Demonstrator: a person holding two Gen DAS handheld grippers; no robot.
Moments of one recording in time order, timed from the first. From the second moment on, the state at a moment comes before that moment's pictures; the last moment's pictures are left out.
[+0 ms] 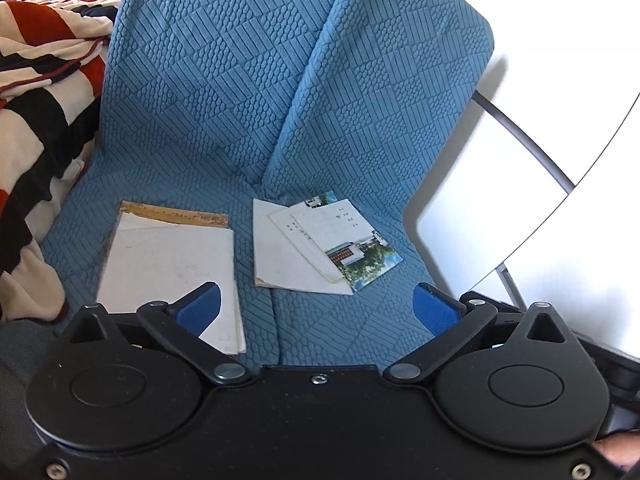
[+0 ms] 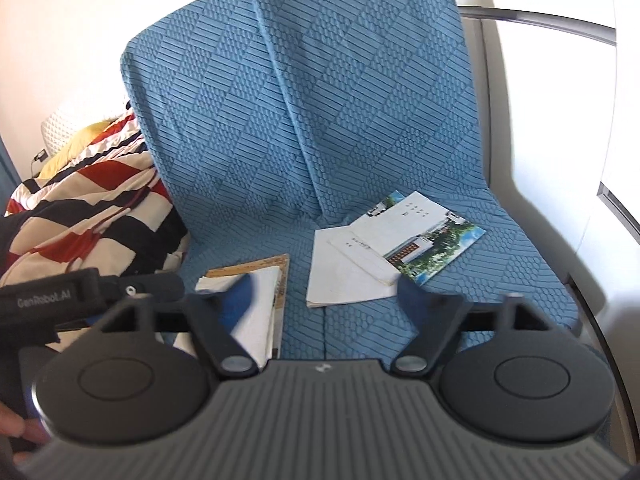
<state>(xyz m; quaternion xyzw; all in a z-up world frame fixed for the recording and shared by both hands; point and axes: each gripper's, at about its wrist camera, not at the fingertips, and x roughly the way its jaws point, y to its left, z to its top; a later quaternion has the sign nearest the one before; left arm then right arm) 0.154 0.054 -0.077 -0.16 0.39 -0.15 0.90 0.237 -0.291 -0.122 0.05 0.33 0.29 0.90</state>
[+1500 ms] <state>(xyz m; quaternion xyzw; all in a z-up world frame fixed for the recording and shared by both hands) 0.179 -0.047 -0.136 -0.15 0.40 -0.19 0.88 0.275 -0.384 -0.205 0.07 0.33 0.17 0.93</state>
